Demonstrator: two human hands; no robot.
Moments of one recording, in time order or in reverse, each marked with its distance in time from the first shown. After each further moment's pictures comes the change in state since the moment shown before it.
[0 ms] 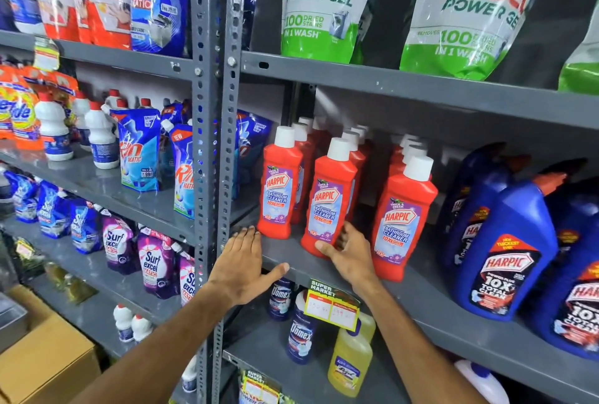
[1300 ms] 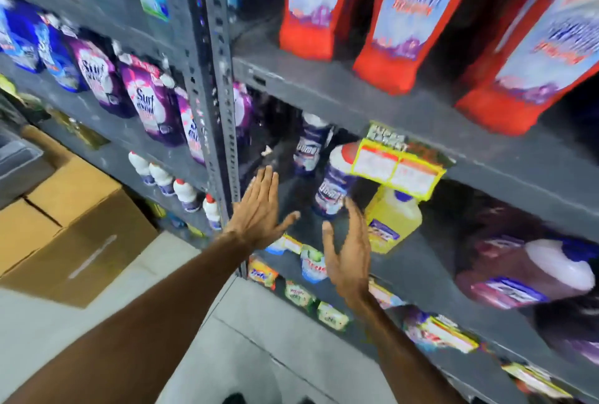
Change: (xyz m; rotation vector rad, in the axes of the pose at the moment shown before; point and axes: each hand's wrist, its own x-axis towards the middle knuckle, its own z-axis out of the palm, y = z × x) left_hand -0.061 -0.010 0.250 -0.170 -0.109 0.089; right_hand -0.166 0.213 0.119 -0.205 0.089 -0.018
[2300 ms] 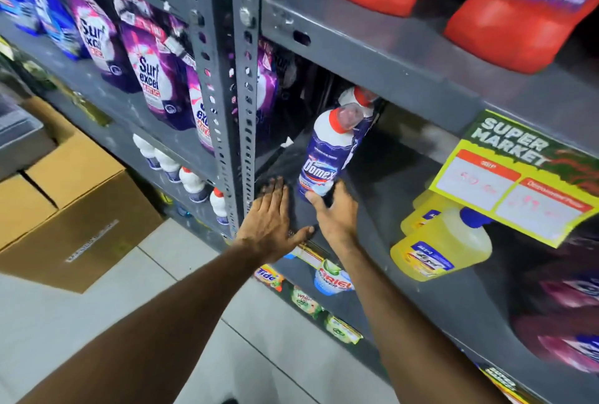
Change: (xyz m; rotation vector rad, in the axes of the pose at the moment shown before) left_hand 0.017 -0.034 0.079 0.096 -0.166 -0.133; right_hand 0.098 0.065 0.132 0.110 -0.201 0.165
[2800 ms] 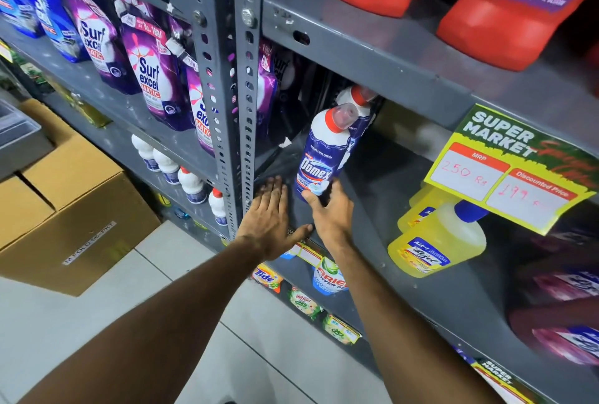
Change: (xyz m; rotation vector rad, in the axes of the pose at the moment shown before) left_hand -0.001 0.001 -0.003 0.030 -0.036 -0.015; right_hand -0.004 0.000 0.006 0.069 0.012 0.042
